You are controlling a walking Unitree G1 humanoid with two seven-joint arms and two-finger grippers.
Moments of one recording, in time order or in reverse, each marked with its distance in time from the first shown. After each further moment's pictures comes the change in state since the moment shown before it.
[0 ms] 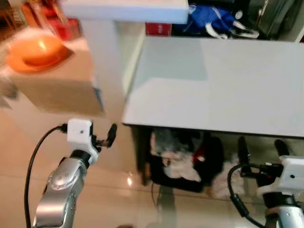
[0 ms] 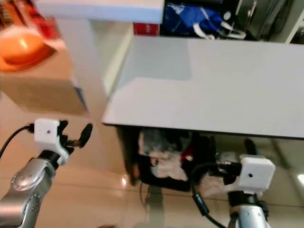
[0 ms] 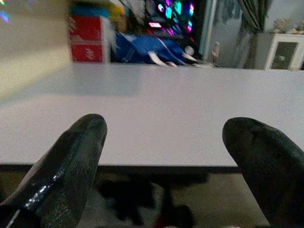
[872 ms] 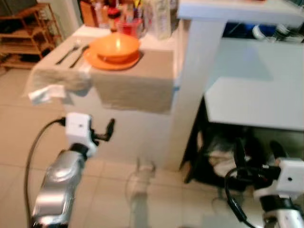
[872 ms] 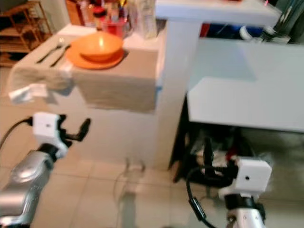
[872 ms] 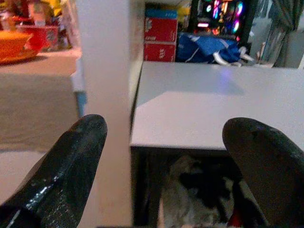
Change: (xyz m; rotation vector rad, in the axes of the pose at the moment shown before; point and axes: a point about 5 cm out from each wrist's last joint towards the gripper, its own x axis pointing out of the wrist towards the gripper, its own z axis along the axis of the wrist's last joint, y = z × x) left arm 0.016 -0.003 0.000 0.014 -0.005 -0.050; right arm -0.007 0.003 -0.003 -0.001 0.041 0.012
